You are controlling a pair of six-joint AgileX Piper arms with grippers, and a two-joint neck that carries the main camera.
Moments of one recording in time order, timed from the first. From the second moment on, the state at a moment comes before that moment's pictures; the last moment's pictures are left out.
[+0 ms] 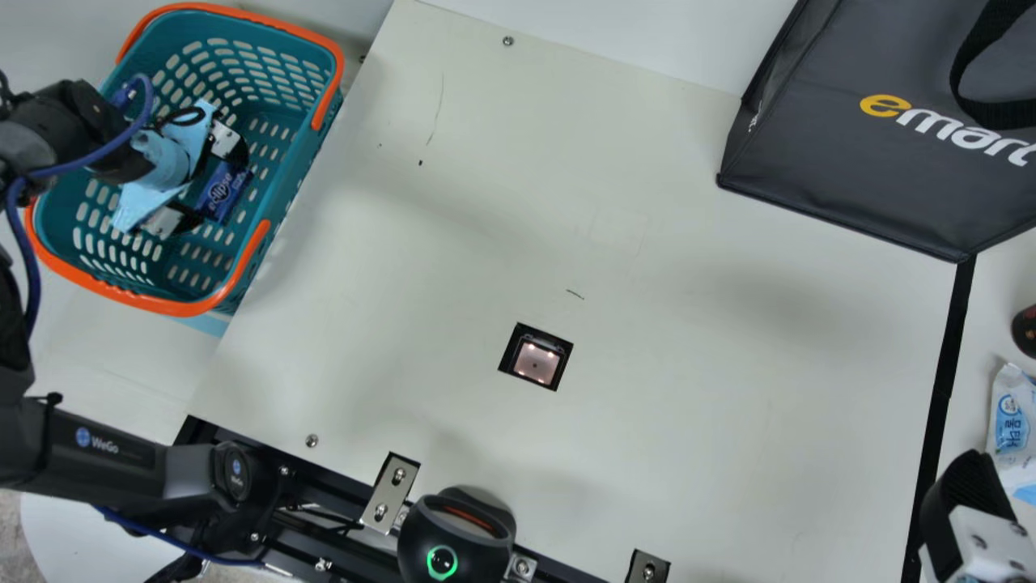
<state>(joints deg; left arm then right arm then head) 33.2 101.3 -60.1 -8.6 39.5 -34.1 0.6 42.7 -69.8 -0.8 69.4 0.0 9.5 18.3</state>
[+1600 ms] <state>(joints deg) 10.1 84.2 -71.7 -12.1 56.8 -24.7 0.6 42.7 -69.8 -0.8 69.4 0.0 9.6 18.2</state>
